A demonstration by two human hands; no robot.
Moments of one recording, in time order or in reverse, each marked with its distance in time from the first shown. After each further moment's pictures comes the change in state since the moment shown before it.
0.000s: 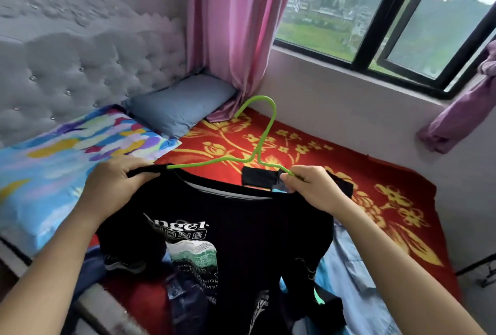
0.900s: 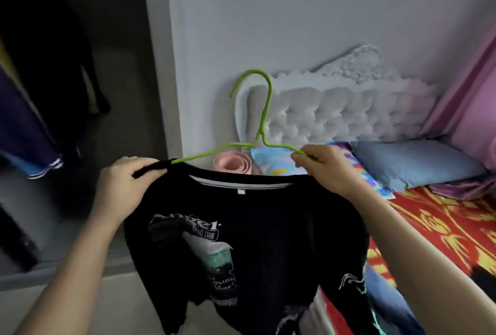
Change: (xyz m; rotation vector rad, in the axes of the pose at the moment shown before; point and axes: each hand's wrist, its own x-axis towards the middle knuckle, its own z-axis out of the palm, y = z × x) left_hand -0.379 -0.105 -0.407 0.414 0.863 -0.319; right_hand -0.062 -0.461 0.243 0.221 -0.314 -0.775
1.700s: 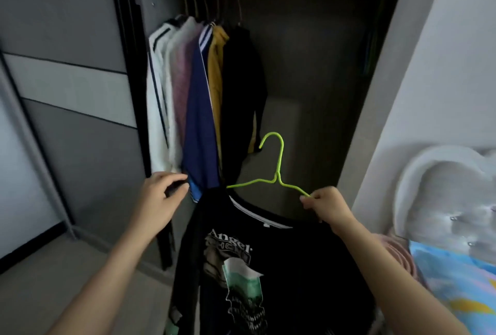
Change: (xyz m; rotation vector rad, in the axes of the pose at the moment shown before) left_hand 0.091 -0.194 -0.191 0.366 0.289 -0.258; right_hand 0.254 -0.168 0.278 0.282 -0.395 0.133
